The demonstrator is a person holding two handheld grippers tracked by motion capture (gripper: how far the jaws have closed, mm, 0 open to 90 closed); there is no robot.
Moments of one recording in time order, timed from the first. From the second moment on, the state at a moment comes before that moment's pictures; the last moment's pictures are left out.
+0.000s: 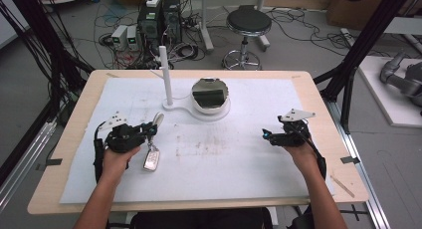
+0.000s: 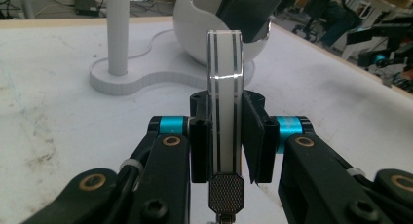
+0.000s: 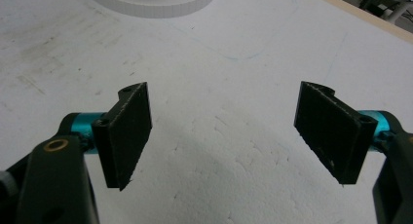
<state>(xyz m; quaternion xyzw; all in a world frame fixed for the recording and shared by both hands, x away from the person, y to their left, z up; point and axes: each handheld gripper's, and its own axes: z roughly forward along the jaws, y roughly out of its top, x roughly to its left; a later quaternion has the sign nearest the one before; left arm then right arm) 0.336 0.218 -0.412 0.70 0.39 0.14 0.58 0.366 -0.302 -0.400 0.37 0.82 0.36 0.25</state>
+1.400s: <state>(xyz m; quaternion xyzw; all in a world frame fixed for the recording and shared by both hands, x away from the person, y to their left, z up) 0.427 0.219 -0.336 0.63 0.36 0.08 0.68 0.368 -0.301 -0.398 0.36 0.82 0.36 0.26</state>
